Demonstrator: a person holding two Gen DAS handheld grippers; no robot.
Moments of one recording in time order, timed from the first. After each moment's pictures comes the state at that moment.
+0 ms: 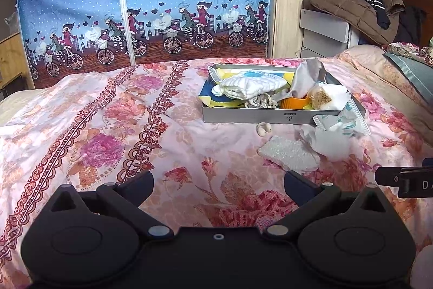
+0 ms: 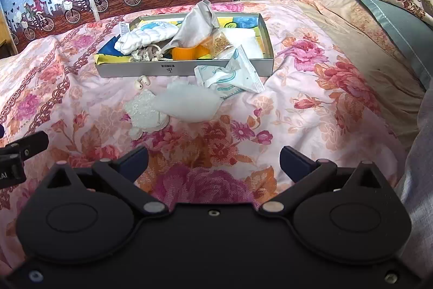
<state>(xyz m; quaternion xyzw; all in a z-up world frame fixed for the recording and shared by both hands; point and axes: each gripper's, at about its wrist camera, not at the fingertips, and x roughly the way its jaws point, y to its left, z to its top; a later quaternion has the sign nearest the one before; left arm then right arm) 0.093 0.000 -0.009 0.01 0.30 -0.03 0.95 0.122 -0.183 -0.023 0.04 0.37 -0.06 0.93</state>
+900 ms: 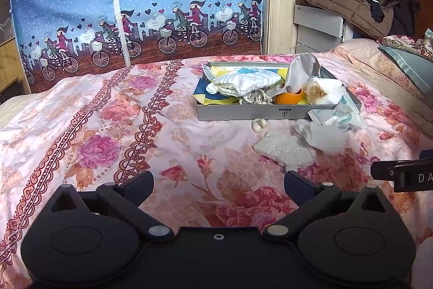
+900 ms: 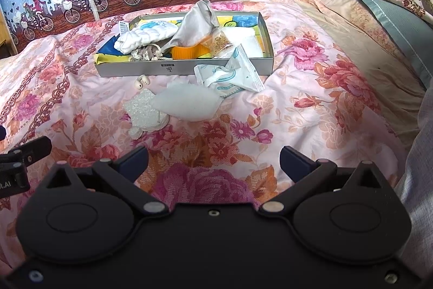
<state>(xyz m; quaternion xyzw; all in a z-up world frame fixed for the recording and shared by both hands) 0.092 -0.005 -0.009 0.03 0.30 -0.04 0.95 0.120 -0.183 -0.024 0.05 0.36 -0.06 0.93</state>
